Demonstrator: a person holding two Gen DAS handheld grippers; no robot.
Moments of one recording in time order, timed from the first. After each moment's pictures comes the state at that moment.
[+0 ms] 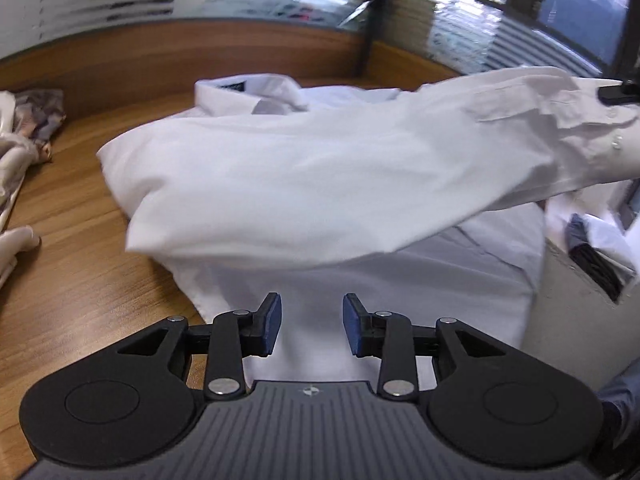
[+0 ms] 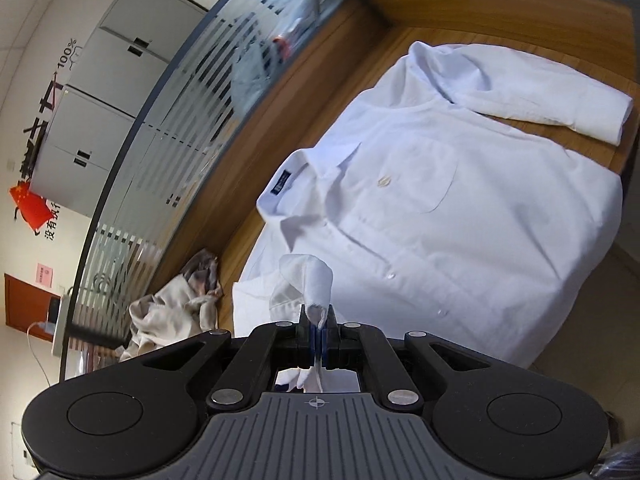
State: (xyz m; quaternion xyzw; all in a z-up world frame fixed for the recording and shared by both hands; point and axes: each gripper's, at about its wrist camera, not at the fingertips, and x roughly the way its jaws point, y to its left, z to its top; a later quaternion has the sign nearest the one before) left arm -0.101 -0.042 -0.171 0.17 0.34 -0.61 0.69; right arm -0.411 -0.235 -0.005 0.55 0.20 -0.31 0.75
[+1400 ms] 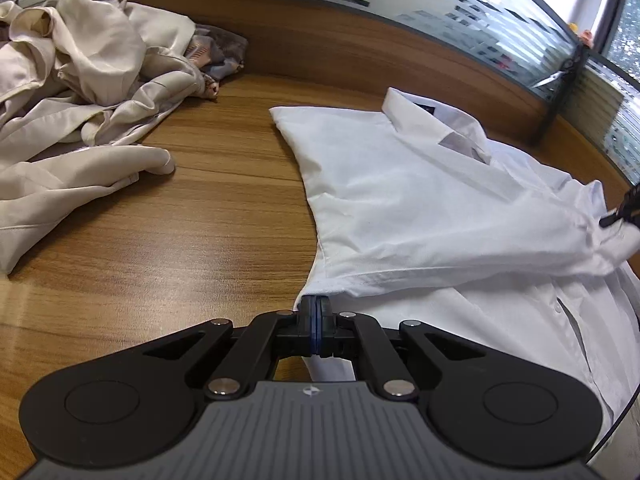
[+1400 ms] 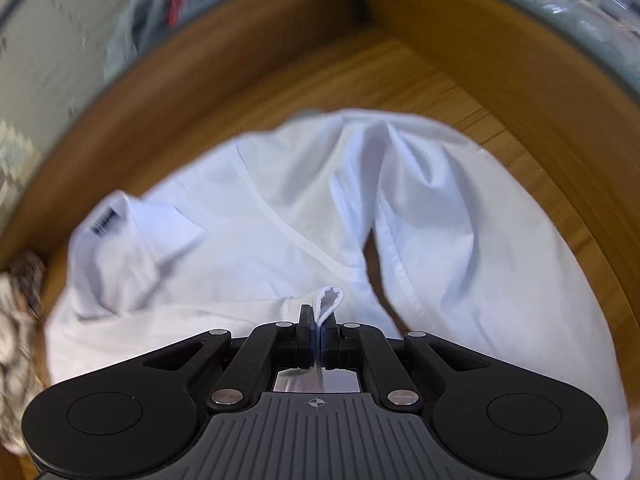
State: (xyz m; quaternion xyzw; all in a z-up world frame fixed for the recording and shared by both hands) left arm -0.073 -0.049 -0.180 0.07 0.40 -0.38 0.83; right arm -0.323 -0.526 -0.124 0.40 0.42 -0.34 0.74
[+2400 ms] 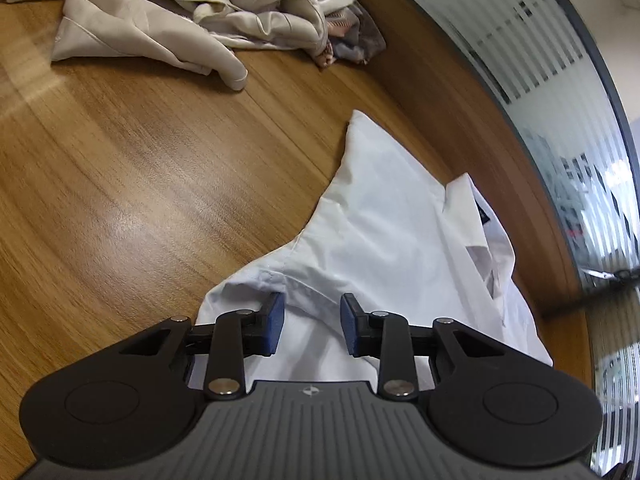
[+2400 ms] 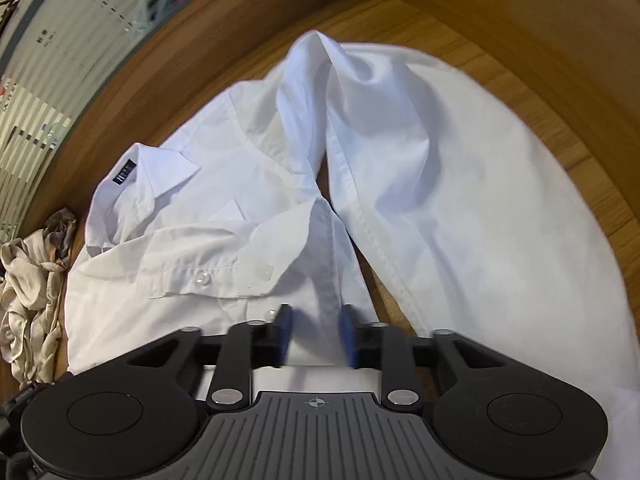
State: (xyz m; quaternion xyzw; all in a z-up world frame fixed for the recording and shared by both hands) left arm -0.086 -0.069 -0.178 -0.22 0.51 -0.20 0.81; right arm -0.403 -0.508 -0.161 0.44 0.39 -0.27 0.76
